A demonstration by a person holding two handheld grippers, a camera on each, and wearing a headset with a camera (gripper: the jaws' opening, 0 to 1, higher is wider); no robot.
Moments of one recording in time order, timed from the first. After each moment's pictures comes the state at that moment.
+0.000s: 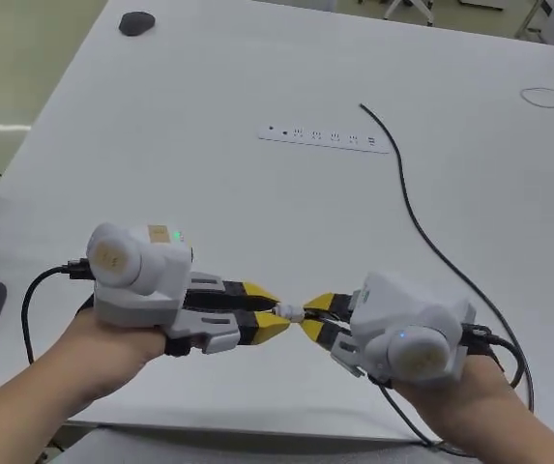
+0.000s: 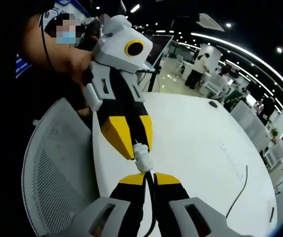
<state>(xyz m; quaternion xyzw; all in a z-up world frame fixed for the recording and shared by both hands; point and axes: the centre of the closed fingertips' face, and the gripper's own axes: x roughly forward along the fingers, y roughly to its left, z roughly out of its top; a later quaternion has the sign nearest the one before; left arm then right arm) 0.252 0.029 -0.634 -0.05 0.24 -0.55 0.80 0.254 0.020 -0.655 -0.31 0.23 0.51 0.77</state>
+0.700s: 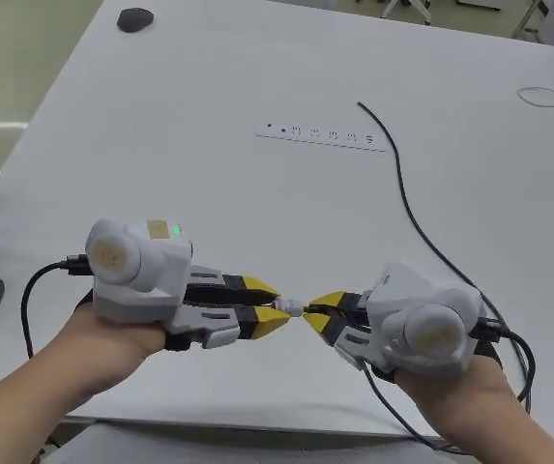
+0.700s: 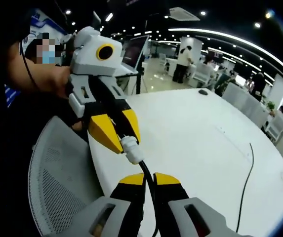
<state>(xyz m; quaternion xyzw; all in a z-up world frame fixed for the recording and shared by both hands) 0.254 0.029 -0.631 -0.04 0.23 -0.55 0.80 0.264 0.004 -0.662 -0.20 0.28 0.46 0.82</state>
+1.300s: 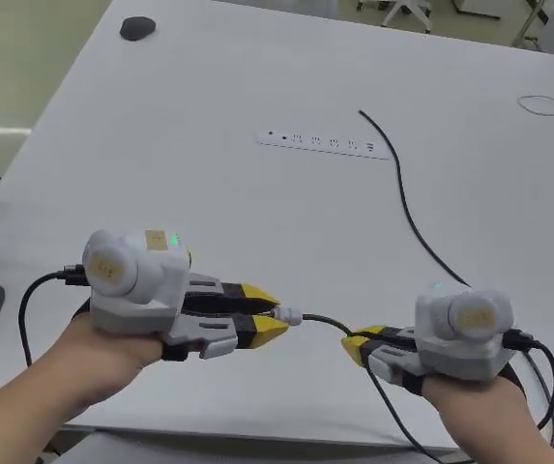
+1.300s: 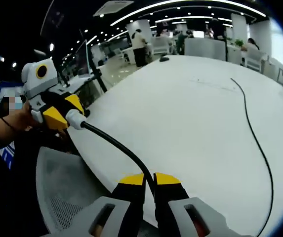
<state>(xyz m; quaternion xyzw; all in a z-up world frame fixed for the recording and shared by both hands) 0.253 0.030 -0.629 -0.03 0.22 -0.55 0.80 0.267 -0.063 -0.717 0.01 0.43 0.33 0.84</state>
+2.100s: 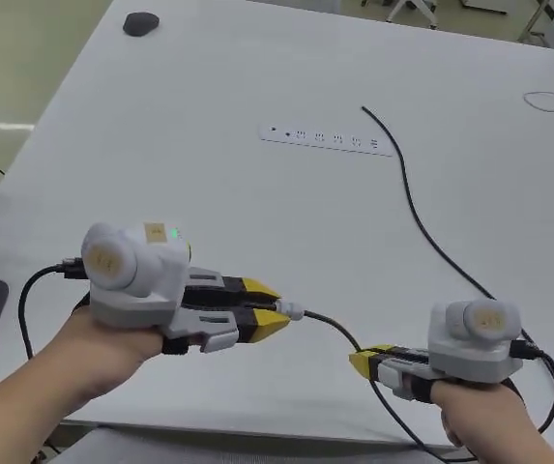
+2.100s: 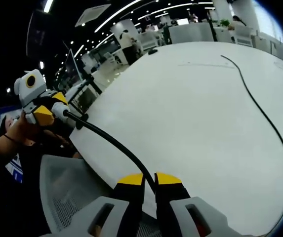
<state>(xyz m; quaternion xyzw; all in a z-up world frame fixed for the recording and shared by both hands) 0.256 0.033 -0.626 -0.03 0.22 -0.55 0.81 0.256 -0.067 -0.738 0.06 0.45 0.33 0.83</state>
